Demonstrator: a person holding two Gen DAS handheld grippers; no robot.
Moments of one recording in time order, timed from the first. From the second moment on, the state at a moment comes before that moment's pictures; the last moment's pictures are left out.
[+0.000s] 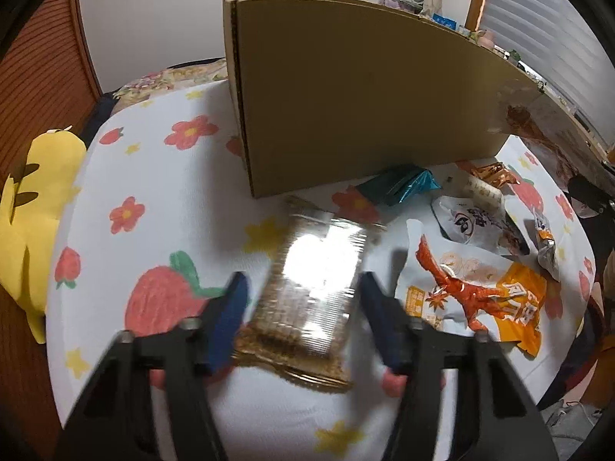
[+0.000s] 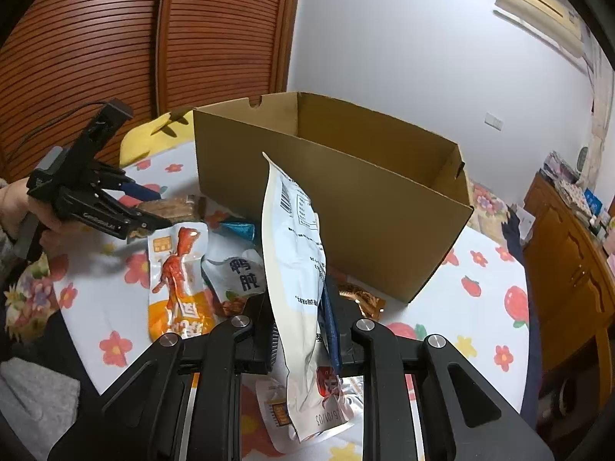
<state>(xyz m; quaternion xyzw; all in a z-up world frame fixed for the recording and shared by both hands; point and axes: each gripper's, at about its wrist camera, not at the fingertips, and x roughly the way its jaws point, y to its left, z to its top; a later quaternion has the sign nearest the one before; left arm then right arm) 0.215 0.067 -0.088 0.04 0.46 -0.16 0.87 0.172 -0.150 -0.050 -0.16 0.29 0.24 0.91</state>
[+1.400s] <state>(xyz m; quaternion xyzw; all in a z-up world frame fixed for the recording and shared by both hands) 0.165 0.053 0.019 0.00 0.31 -0.16 0.94 0.146 -0.187 -0.030 -0.09 0.28 0.22 0.93</state>
